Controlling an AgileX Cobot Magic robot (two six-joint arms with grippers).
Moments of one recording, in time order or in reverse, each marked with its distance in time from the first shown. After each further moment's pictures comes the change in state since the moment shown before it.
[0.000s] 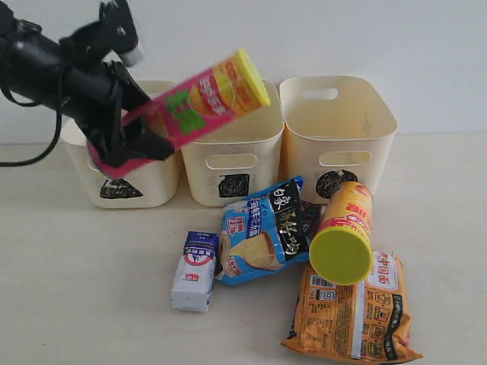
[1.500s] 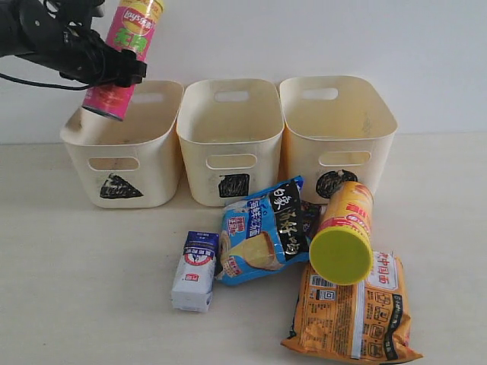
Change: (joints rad) left arm 0.124 0.494 -0.519 0.501 -0.345 -1.148; right arm 0.000 0.000 0.000 0.000 0.000 0.000
